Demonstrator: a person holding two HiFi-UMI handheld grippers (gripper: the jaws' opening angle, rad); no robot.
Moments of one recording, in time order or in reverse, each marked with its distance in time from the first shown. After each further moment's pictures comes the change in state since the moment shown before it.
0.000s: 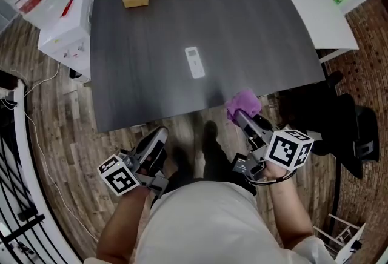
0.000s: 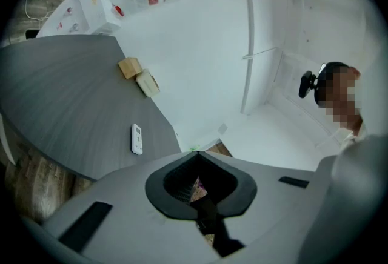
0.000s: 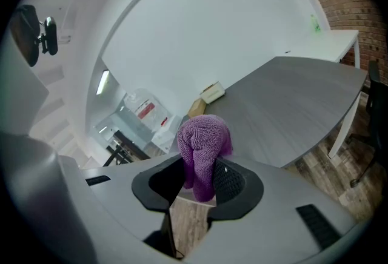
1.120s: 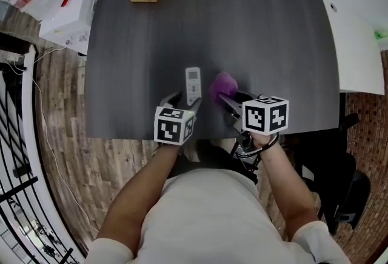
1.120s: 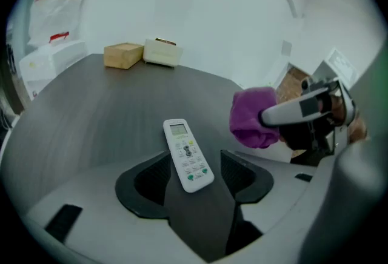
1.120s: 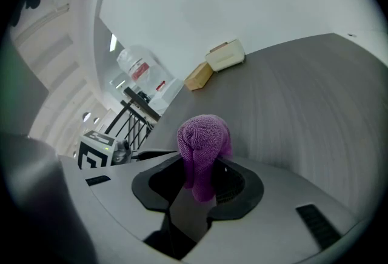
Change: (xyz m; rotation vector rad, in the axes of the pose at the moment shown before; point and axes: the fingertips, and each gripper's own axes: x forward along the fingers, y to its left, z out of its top) left arm 0.210 0.188 -0.015 0.445 0.453 0.733; right arm 0.194 -0.094 0.057 -0.232 0.442 0.138
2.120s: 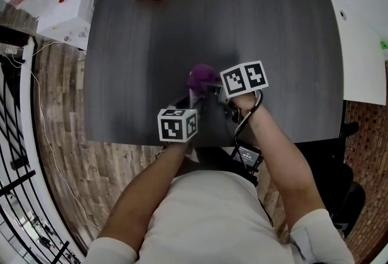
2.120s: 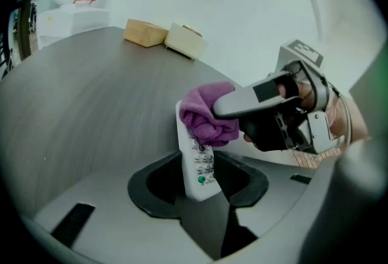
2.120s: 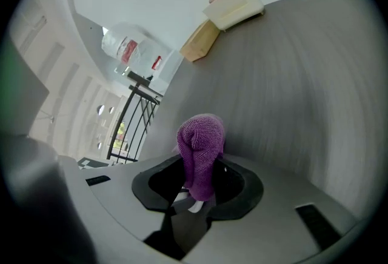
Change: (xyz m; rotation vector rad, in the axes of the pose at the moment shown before) left arm 0.038 0.019 -0.010 -0.247 -0.005 -0.022; right arm 0.112 0.001 0.021 0.040 0.307 0.154
